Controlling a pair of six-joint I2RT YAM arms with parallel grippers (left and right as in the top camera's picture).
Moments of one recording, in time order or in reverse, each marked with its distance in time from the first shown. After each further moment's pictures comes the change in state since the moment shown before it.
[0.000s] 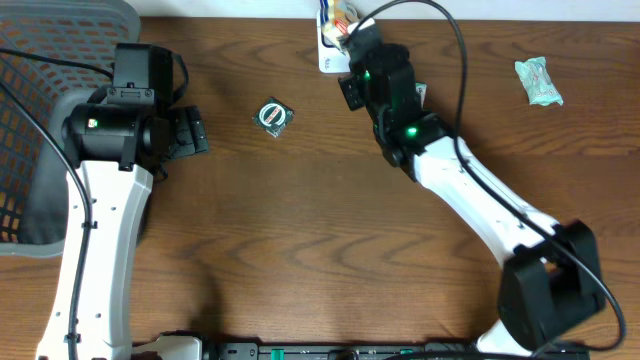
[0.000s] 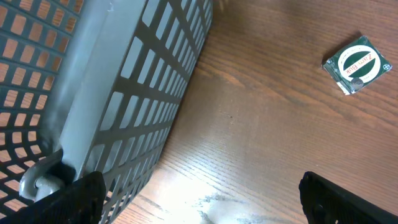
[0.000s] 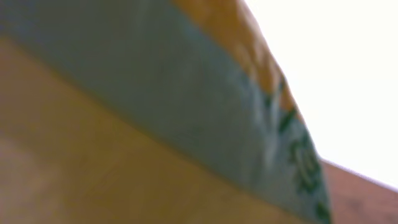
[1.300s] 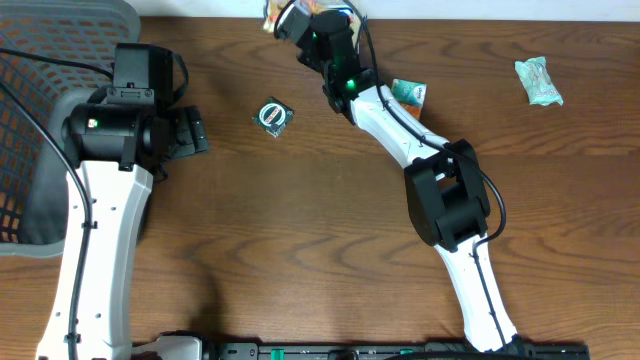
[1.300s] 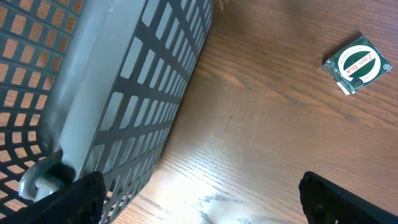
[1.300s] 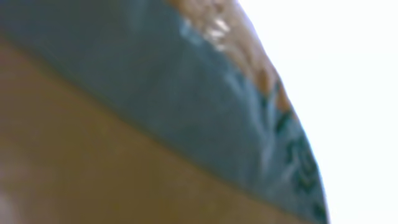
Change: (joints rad) left arm 0.000 0.000 0.000 0.000 0.000 0.000; right arm -0.001 0.679 0.695 -0.003 -0.057 -0.578
